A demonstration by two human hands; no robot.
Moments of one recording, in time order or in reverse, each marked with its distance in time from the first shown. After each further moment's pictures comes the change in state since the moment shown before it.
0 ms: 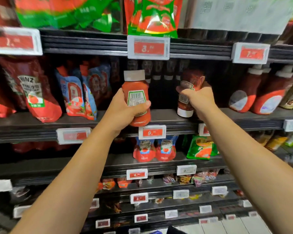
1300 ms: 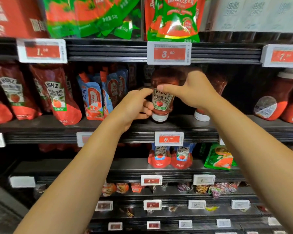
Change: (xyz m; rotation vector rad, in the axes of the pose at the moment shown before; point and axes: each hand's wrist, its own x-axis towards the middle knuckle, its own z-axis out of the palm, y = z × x) left_hand 0.017 0.036 -0.017 0.039 -0.068 -0.251; right_hand -0.031 -0.075 0.053 -0.448 -0.450 -0.483
